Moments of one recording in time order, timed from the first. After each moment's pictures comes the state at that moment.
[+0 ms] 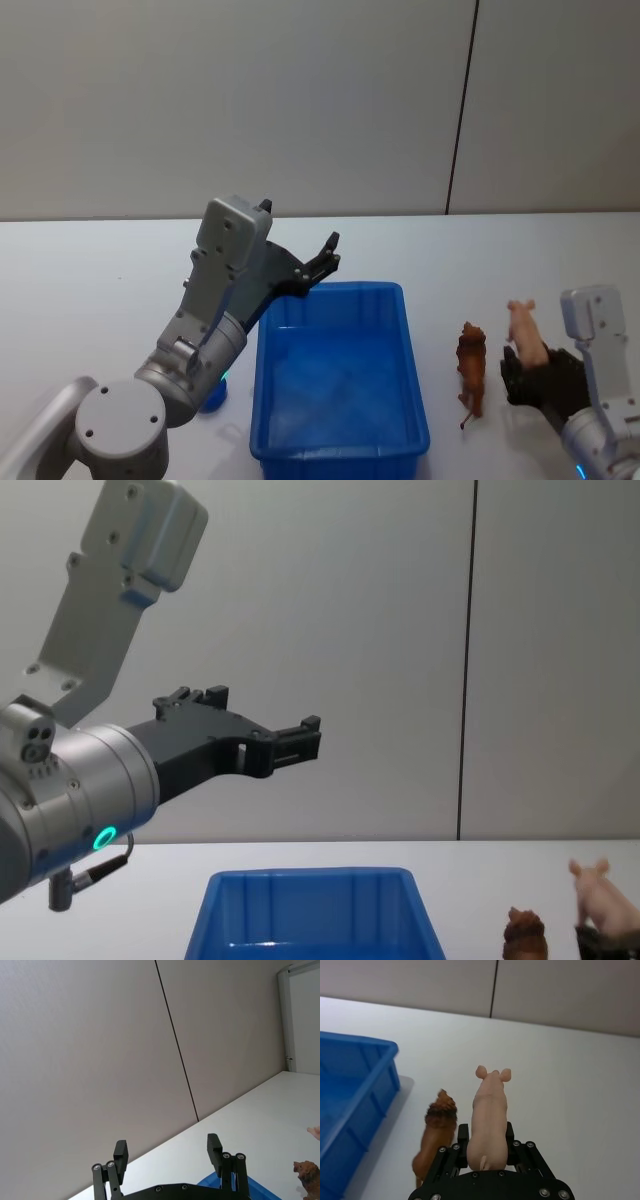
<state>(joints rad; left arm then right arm) -0.24 0.38 0.45 -1.63 -0.20 0.01 -0.01 0.00 0.21 -0.28 -1.62 0.16 0.34 -0.12</state>
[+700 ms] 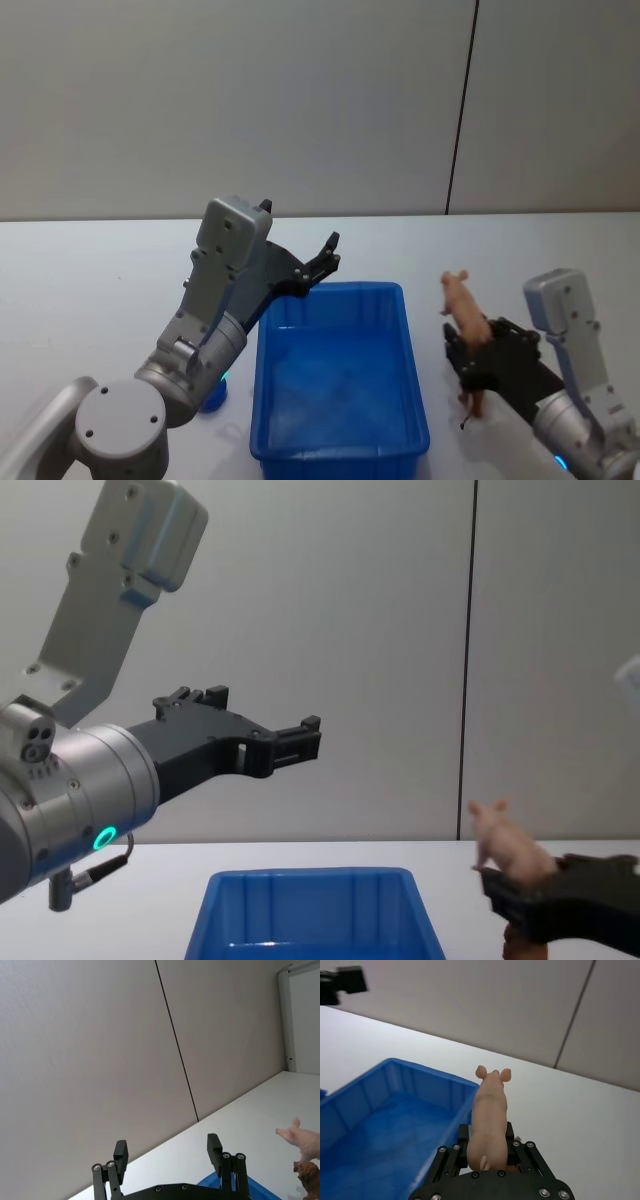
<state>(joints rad) -0.24 0.38 0.45 -1.63 -0.20 0.01 -0.01 0.01 0.22 -0.30 -1.66 0.09 0.21 0.14</state>
